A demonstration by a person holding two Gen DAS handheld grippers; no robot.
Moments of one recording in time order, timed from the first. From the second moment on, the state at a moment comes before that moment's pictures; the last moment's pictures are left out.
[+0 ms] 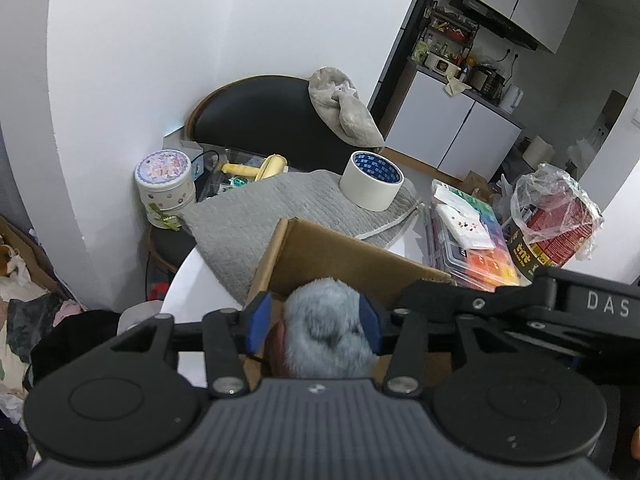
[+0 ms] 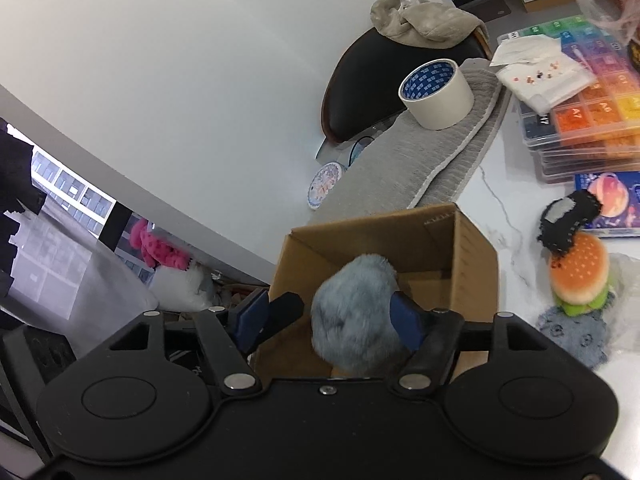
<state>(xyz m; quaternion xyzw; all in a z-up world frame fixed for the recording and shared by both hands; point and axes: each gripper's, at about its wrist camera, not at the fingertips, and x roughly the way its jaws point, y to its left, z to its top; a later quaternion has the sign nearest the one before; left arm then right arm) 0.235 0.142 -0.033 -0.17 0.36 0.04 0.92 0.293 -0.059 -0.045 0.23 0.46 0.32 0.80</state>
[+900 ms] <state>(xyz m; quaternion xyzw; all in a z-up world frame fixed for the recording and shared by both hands) 0.158 0.068 -0.028 -0.19 0.31 0.13 0.92 0.239 -0.150 -0.035 0.15 0.41 0.26 0.86</state>
